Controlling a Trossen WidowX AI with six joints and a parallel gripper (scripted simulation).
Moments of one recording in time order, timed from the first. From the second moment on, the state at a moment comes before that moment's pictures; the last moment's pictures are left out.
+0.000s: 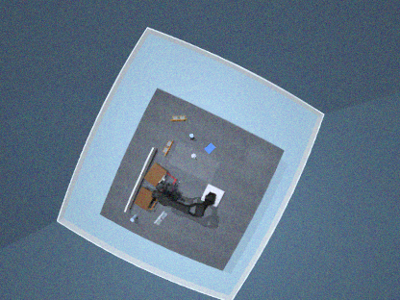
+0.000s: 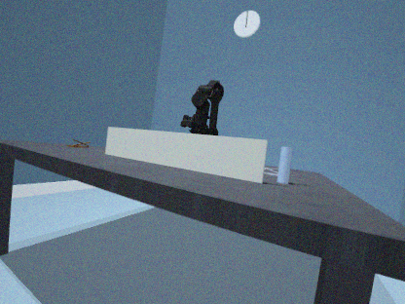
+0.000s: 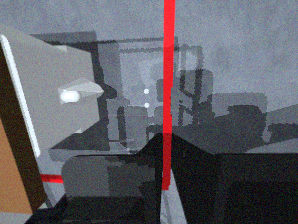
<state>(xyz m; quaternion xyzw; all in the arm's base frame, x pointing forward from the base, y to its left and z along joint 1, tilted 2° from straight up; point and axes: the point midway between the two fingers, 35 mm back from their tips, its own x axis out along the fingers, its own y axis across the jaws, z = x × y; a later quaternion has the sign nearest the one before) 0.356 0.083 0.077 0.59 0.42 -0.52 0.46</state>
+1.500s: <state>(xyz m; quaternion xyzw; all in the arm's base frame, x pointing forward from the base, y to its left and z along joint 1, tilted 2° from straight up) 0.419 0.067 0.079 0.59 0.42 -0.52 0.46</state>
